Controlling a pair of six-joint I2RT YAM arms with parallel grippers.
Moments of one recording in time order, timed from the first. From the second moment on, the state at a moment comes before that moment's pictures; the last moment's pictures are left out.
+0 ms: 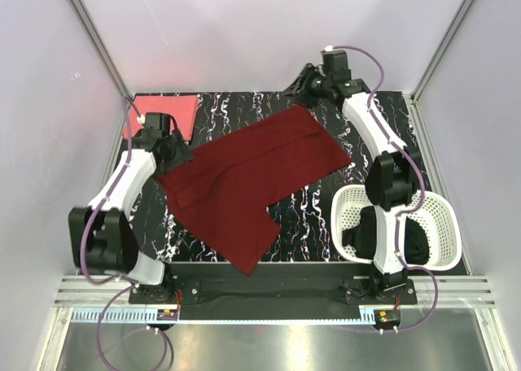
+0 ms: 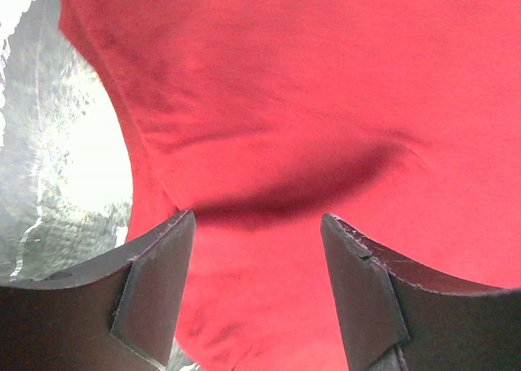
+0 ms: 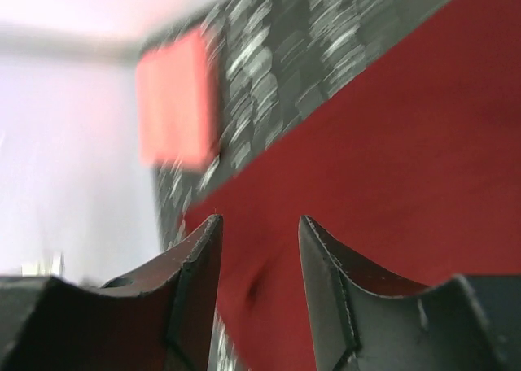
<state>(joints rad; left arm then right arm) -0.04 1.54 1.17 -0.67 -0.09 -0.54 0.24 2.21 2.14 -0.51 -0.34 0.81</state>
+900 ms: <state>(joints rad) -0.28 1.69 1.30 -0.71 -0.09 -0.23 0.34 2.01 1.68 -0.52 -0.42 0.80</state>
